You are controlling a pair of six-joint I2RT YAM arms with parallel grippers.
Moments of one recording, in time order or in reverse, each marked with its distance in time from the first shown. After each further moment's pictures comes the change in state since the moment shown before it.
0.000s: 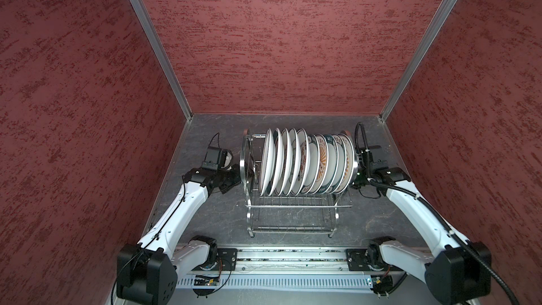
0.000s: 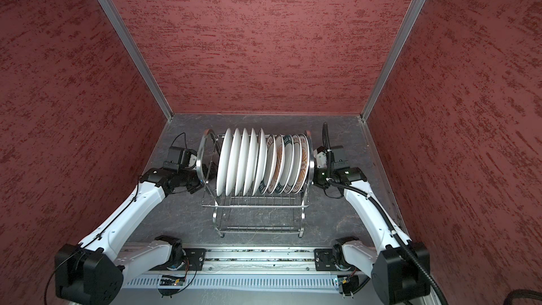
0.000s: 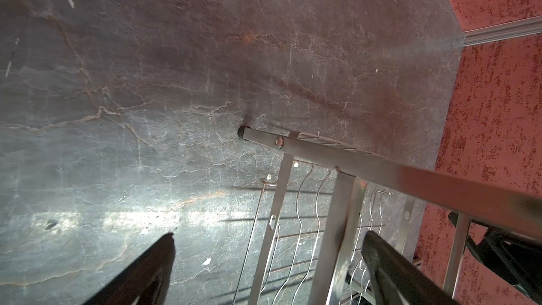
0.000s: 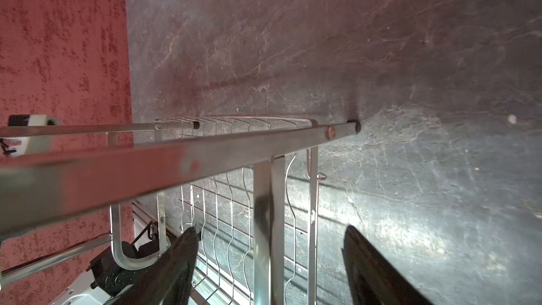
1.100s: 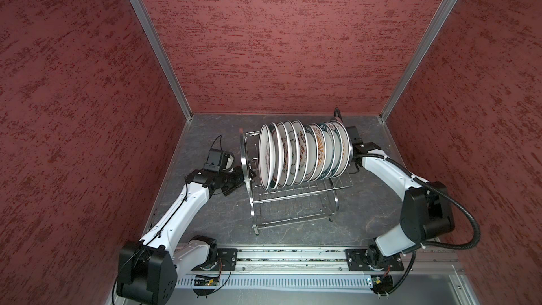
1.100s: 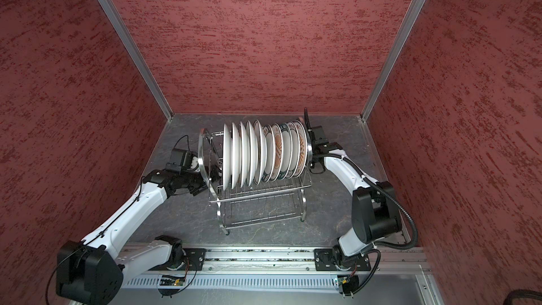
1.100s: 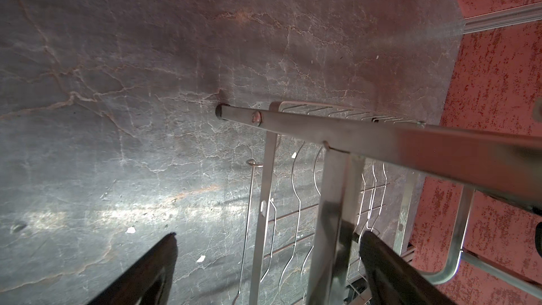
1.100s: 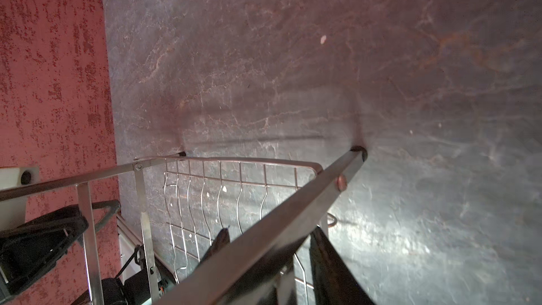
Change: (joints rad) left arm -0.011 0.014 -0.032 0.036 0.036 -0.006; right arm 0.050 0.451 0.311 0.107 0.026 -0.015
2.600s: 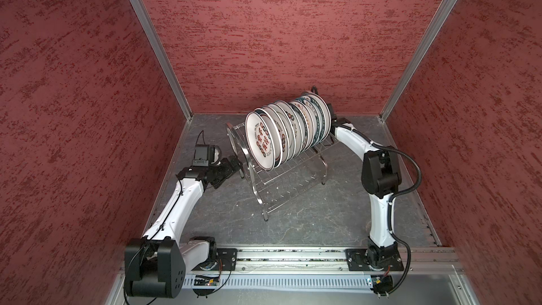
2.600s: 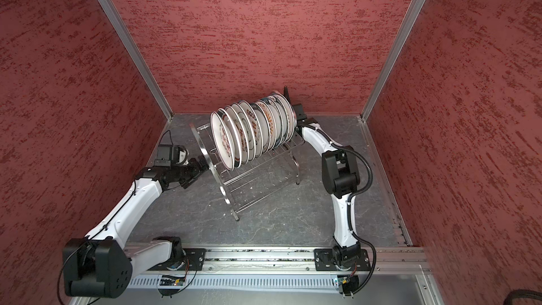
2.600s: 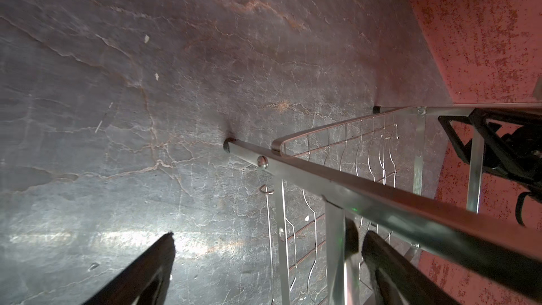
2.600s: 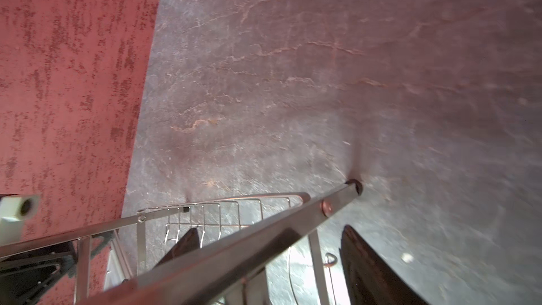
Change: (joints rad) left arm 0.198 0.037 0.021 0.072 -0.047 0.003; right arm 0.029 0.526 0.595 0.050 -0.075 -0.112
